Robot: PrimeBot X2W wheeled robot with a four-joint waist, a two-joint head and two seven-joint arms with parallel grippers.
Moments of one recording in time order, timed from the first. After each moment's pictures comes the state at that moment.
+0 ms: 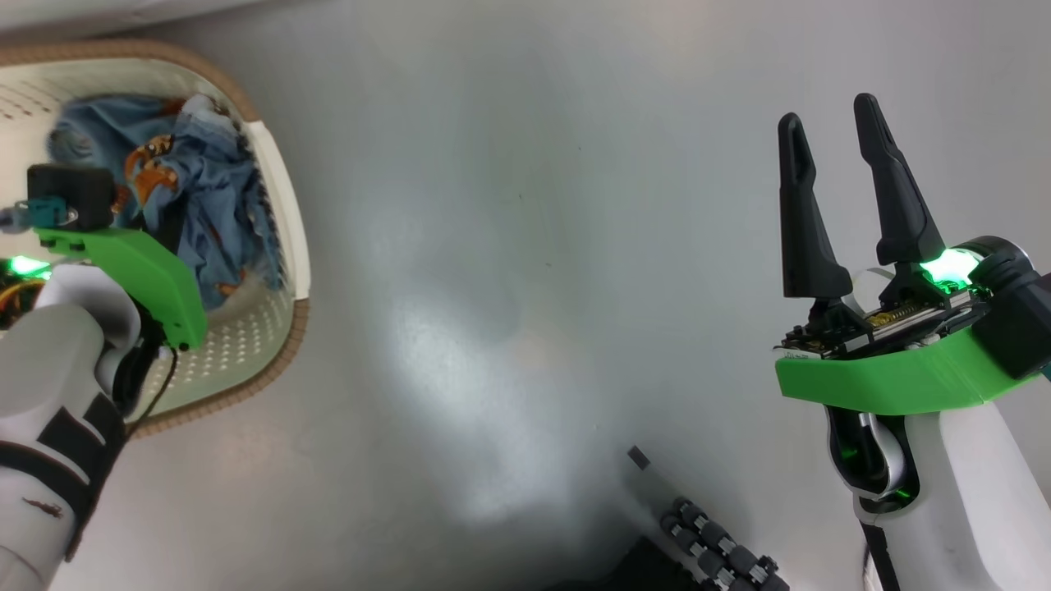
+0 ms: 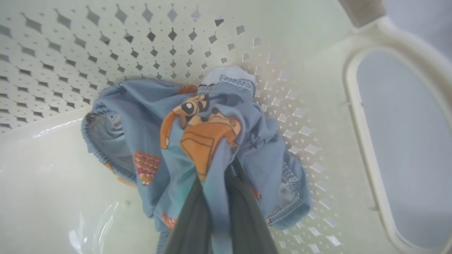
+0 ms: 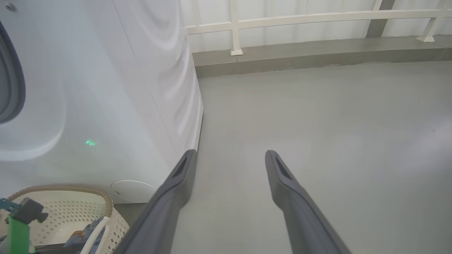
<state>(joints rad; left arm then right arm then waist) -1.10 0.44 -1.07 1.14 -1.04 -0.13 -0.14 -0.38 -0.05 0.12 -0.07 0.33 0.13 -0.25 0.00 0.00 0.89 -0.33</state>
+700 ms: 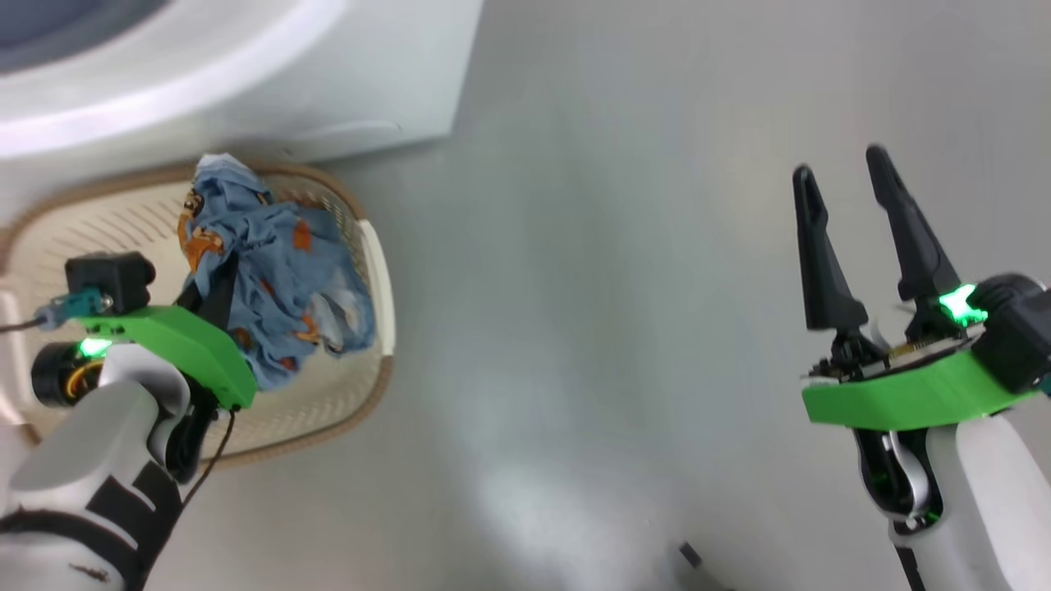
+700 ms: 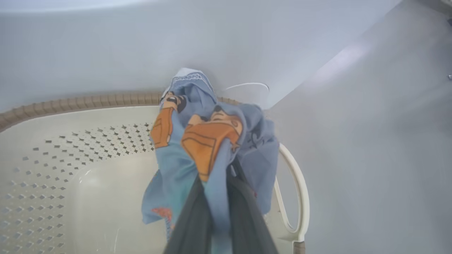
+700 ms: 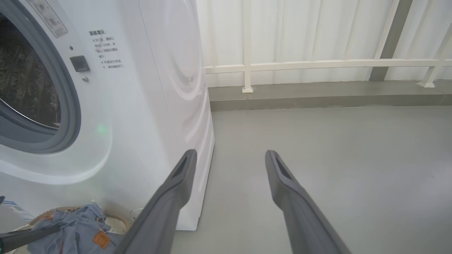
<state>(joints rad) -0.92 0.40 -0.96 1.05 -1.12 -0.13 -0.25 -0.33 -0.13 0.11 0.00 0.32 0.13 -0.26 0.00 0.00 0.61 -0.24</state>
